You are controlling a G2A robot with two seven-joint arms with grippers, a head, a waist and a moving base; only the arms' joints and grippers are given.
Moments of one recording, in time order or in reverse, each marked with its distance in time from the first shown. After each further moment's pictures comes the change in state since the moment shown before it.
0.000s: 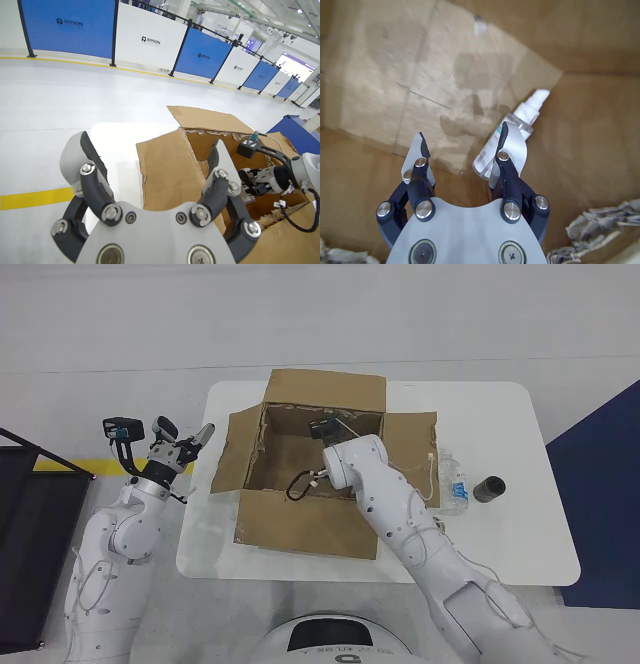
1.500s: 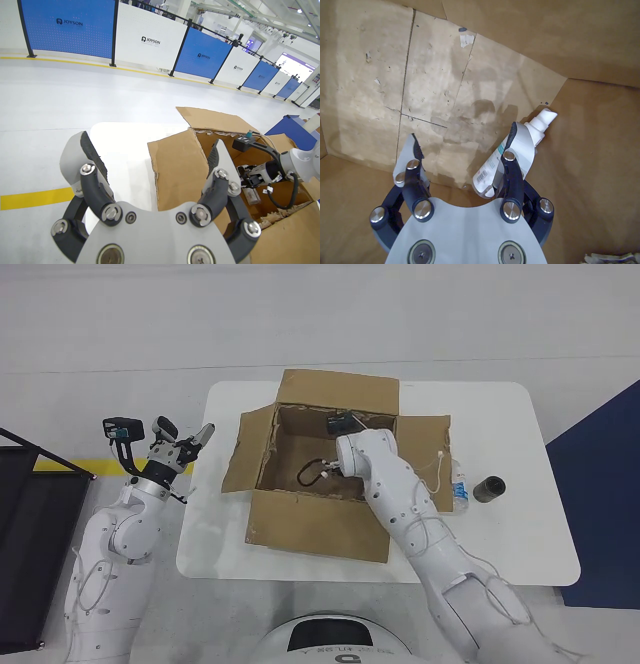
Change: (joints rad) left arm 0.000 0.000 0.000 0.000 0.000 0.000 0.000; right arm 0.033 -0.021 0.092 0.148 0.014 0.007 0.011
